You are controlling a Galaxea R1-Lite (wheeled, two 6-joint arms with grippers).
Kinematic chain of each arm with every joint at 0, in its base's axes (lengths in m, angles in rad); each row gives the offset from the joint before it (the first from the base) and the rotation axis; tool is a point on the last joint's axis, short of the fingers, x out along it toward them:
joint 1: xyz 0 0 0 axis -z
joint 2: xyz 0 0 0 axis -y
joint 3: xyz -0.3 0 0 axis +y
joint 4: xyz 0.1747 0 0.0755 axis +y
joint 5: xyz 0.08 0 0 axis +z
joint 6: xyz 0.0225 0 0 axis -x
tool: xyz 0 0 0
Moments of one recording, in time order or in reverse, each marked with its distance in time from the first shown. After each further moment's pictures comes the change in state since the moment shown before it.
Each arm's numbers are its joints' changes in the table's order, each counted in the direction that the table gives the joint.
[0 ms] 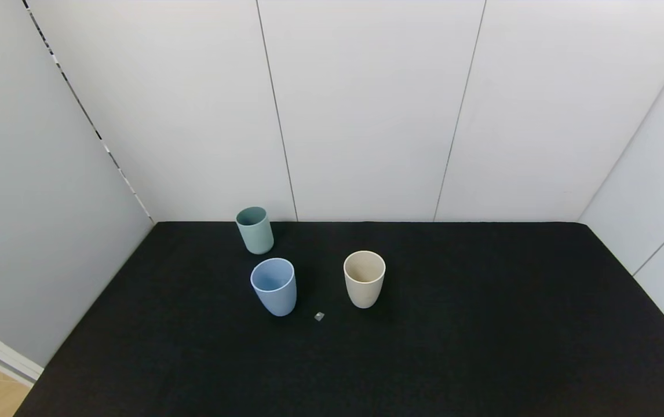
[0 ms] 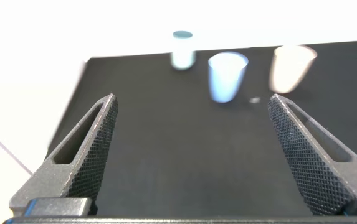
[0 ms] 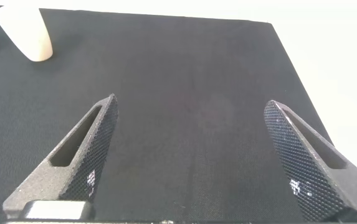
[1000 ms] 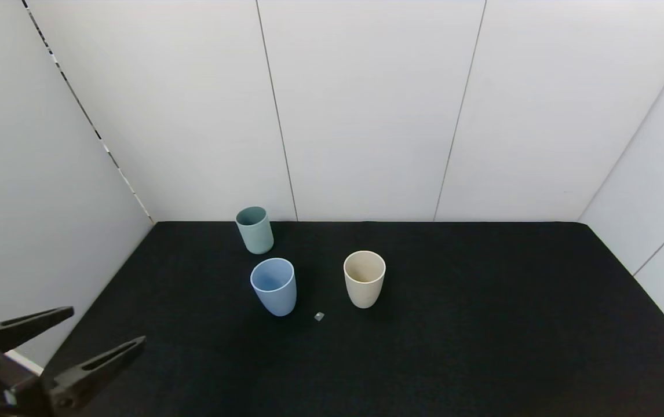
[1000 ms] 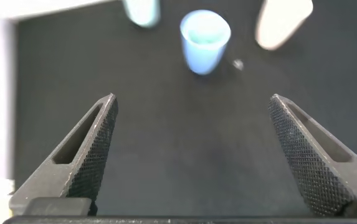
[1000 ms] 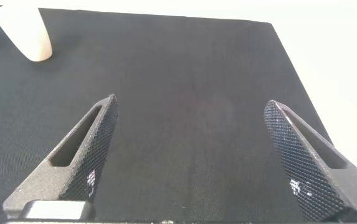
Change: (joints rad) left arm 0.094 -0.950 -0.300 -0.178 -0.094 -0.108; right arm 0.000 0.000 0.000 0.000 0.000 0.001
